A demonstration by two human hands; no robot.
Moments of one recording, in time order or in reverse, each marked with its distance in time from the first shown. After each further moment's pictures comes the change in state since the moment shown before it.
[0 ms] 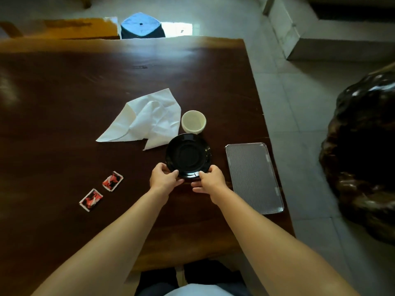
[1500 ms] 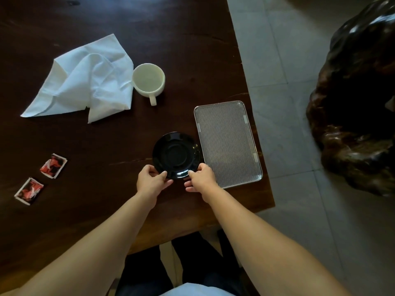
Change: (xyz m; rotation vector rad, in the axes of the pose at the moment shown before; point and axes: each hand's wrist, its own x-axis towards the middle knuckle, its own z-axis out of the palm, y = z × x) left_hand 0.007 -0.114 0.074 0.126 0.008 -0.161; right_hand 0.044 0.100 -0.080 -0.100 0.053 0.183
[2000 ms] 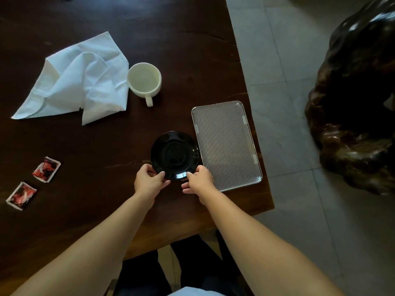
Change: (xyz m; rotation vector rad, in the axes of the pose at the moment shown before) left_hand 0.010 0.002 0.007 0.082 0.011 0.035; right_hand 0.010 0.002 0.004 -0.005 0.016 0.017
